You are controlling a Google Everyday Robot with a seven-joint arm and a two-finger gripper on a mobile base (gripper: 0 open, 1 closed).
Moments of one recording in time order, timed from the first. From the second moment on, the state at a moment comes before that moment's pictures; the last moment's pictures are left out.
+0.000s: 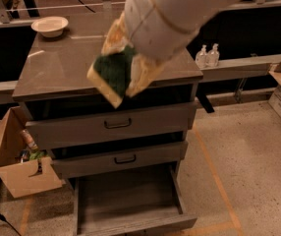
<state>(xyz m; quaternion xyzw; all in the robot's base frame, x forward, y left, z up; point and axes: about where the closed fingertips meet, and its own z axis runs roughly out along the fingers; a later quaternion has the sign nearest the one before) 0.460 0.032 1.019 -0.87 0.37 -0.08 0.33</state>
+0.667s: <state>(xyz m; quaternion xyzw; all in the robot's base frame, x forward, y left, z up) 0.412 0.021 0.886 -0.89 0.41 0.00 0.22</state>
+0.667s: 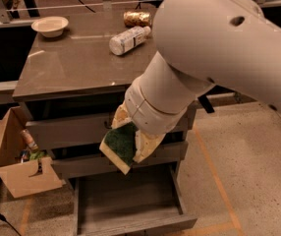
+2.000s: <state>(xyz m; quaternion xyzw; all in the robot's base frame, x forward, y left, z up) 0.388 0.008 0.625 -0.74 0.57 0.17 0.30</state>
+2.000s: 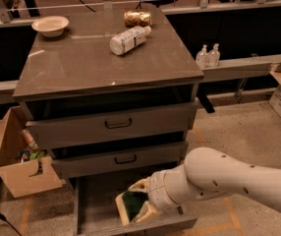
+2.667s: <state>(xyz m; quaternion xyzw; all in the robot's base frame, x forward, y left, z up) 0.451 0.014 0.563 -0.71 0.60 0.13 0.35</state>
